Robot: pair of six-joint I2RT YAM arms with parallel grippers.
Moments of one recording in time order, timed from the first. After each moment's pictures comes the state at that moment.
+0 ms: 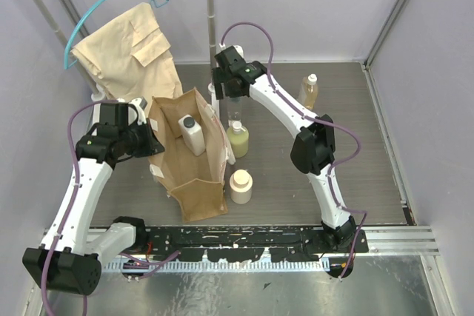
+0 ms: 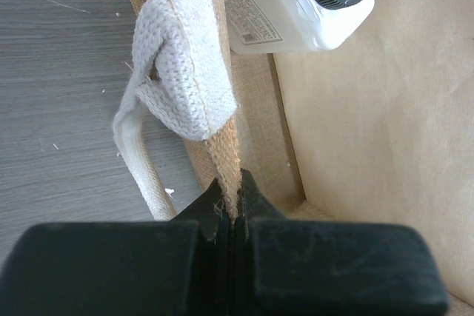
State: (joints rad) left arm -0.13 1.01 1.03 -0.89 0.26 -0.29; right arm 0.65 2.23 2.28 -0.88 0.31 0.35
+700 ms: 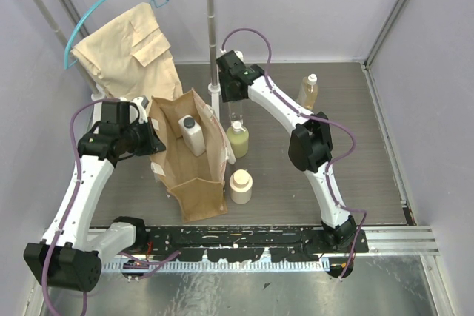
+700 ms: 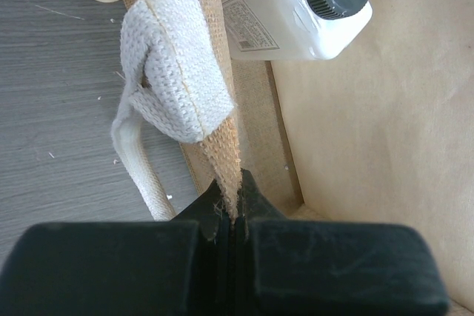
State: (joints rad) left arm -0.13 1.03 1.03 -0.86 0.28 -0.28; right arm 0.63 2.30 2.24 -0.84 0.29 0.34
